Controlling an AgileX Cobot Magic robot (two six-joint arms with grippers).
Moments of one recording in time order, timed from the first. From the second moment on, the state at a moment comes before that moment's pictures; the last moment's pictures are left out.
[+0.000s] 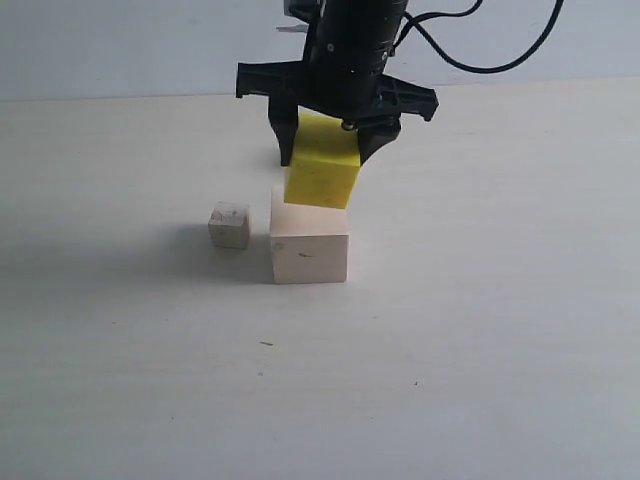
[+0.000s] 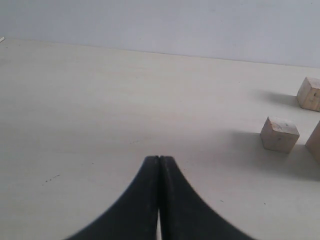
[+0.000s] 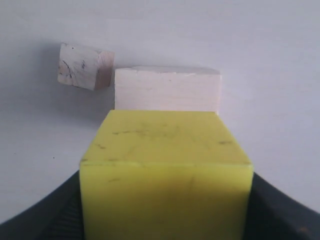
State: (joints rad) left arm -0.01 0.01 0.00 -0.11 0.37 0.02; right arm 0.60 2.06 -1.83 0.12 1.23 0.54
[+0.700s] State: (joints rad) left arm -0.01 0.01 0.00 -0.11 0.37 0.02; right arm 0.65 2.10 -1.87 0.07 1.23 0.55
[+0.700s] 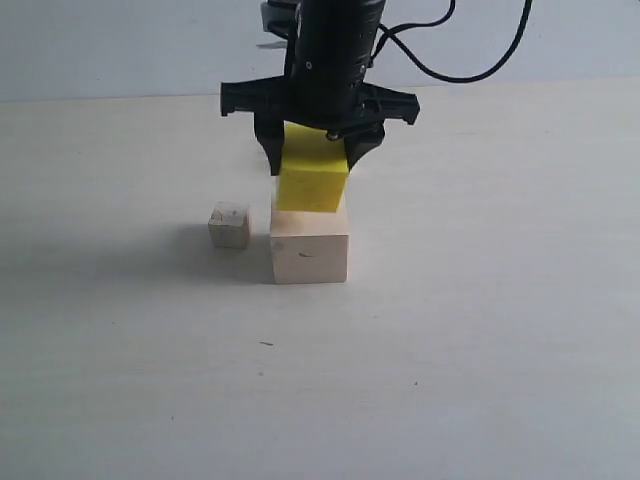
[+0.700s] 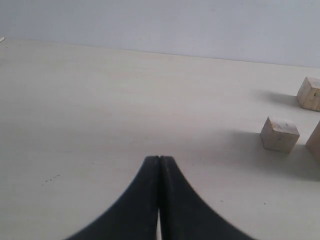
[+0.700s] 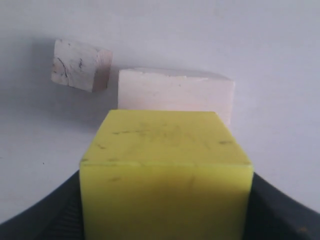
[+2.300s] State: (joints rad) left arm -0.01 0.01 0.00 -0.11 0.37 0.02; right arm 0.65 2.12 -1.86 0.02 1.23 0.55
